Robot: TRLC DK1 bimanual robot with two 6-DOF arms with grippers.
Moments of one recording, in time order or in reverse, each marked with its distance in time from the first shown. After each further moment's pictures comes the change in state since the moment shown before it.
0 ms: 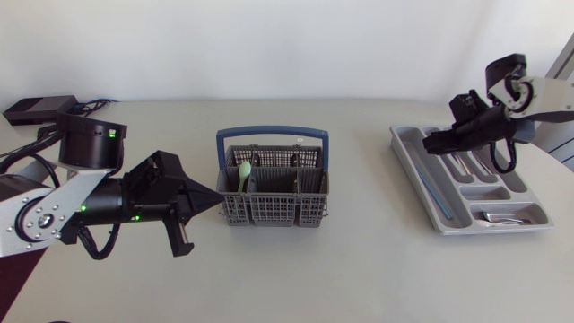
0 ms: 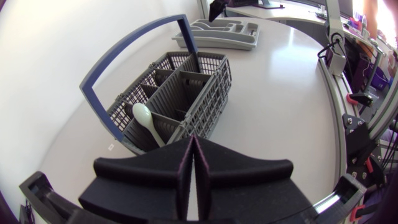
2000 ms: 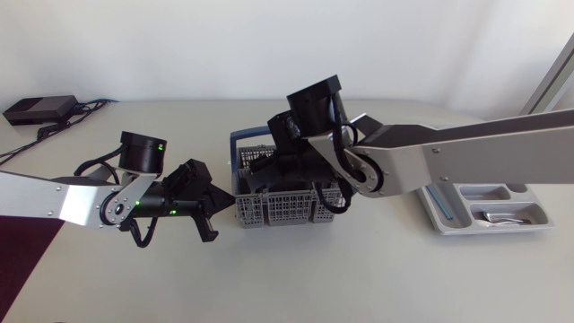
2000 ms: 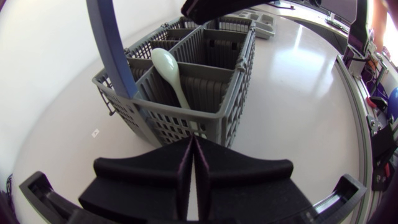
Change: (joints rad) left arm 0.034 0.407 0.044 0.306 0.026 -0.049; right arm 0.915 -0.066 -0.199 0.500 0.114 0.400
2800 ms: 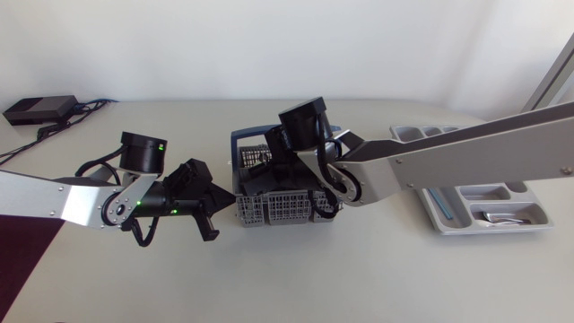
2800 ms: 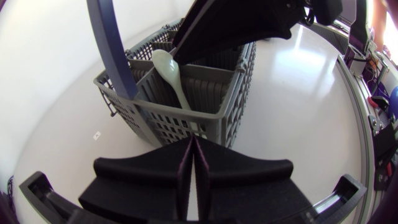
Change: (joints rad) left arm 0.000 0.010 0.000 0.026 0.000 0.000; right arm -0.004 0.108 -0.001 0.102 0.048 0.003
